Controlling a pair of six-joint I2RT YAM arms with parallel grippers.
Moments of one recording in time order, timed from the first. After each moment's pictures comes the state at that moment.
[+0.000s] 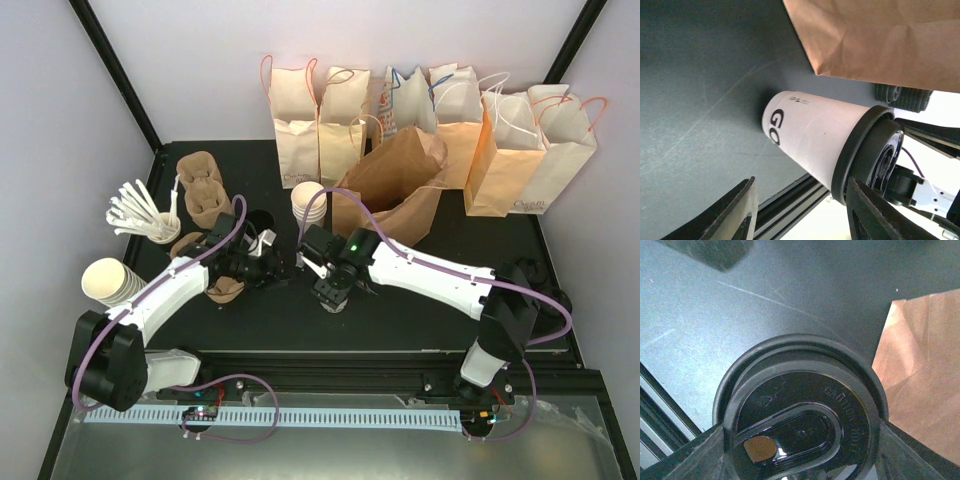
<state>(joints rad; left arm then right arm) -0.34 1.24 0.75 -0.57 0.74 -0.70 1.05 1.67 1.40 -1.02 0.13 0.04</state>
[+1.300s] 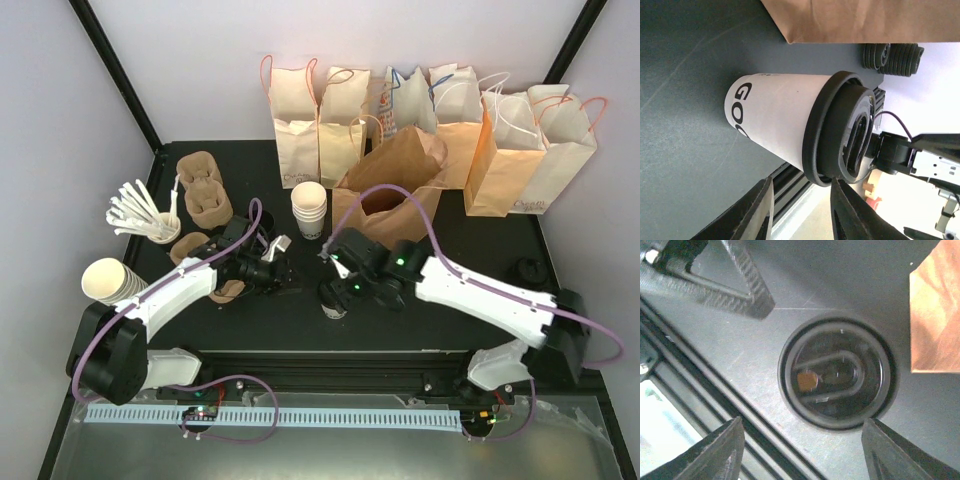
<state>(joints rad) -0.43 1.27 0.73 -0.48 0.83 -0.67 1.05 1.43 1.26 -0.92 0.01 0.33</state>
